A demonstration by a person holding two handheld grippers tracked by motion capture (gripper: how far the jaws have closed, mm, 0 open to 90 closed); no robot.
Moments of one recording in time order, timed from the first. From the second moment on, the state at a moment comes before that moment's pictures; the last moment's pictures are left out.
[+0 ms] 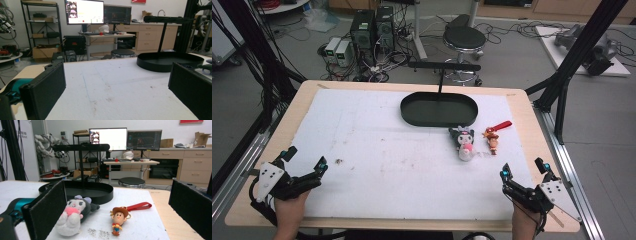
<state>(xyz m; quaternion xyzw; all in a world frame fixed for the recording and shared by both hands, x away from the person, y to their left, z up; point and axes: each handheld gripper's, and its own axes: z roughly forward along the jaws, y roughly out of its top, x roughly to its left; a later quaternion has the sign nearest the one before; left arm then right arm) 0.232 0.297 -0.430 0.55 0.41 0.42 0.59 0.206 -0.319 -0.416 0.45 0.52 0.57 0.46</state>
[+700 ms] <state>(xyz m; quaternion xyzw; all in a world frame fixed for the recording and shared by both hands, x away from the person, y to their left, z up) 0.231 0.297 -0.430 0.56 0.41 0.42 0.59 0.209 -0.318 -0.415 0.45 0.53 0.56 0.45</state>
